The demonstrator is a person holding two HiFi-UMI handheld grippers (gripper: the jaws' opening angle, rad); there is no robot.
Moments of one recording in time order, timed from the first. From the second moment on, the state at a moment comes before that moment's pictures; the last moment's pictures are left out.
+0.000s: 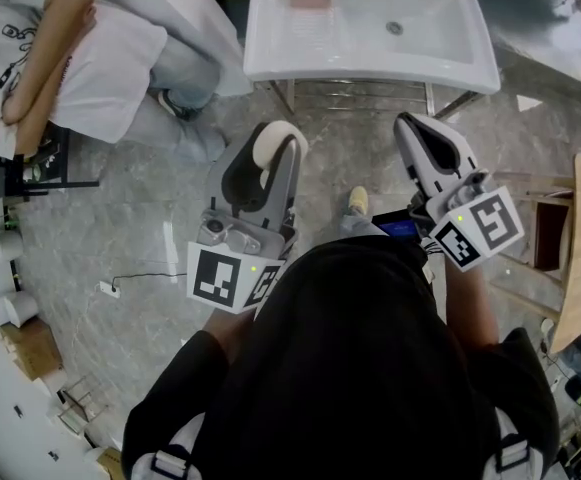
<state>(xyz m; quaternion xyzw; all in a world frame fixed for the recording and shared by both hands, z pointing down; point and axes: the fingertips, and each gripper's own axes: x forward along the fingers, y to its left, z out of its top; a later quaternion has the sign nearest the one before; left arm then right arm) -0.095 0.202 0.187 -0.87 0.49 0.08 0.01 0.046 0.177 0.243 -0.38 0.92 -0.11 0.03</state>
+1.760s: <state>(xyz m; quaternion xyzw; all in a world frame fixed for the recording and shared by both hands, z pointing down) -0.018 0.104 0.189 -0.86 0.50 0.06 0.02 0.116 0.073 0.258 -0.36 0.92 -0.13 0.05</state>
